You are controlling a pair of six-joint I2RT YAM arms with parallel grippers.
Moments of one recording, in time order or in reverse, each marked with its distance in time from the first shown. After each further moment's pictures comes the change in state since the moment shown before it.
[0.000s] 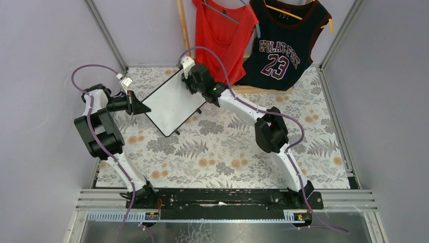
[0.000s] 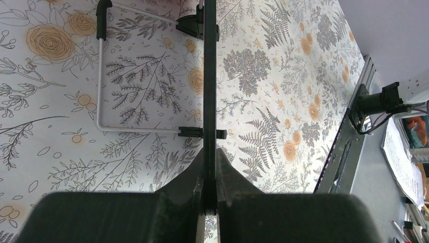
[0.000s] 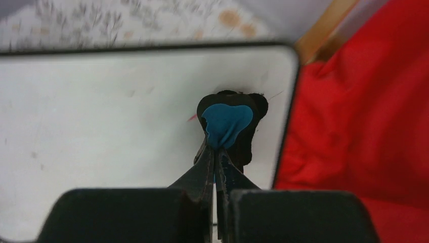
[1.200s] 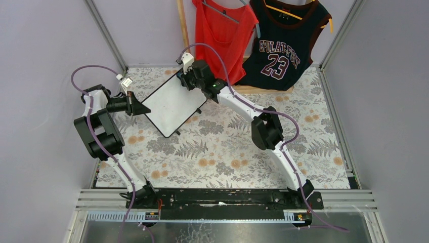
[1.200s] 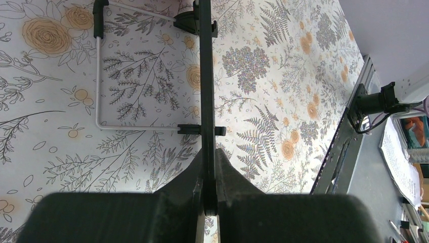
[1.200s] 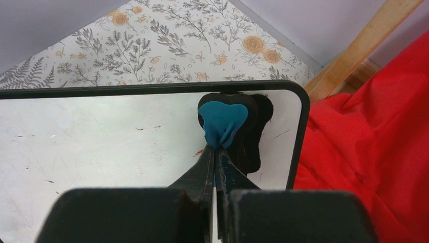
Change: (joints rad) left arm 0.002 -0.014 -0.016 -0.014 -0.008 0.007; right arm -0.043 0.121 0.217 -0.002 -0.146 0.043
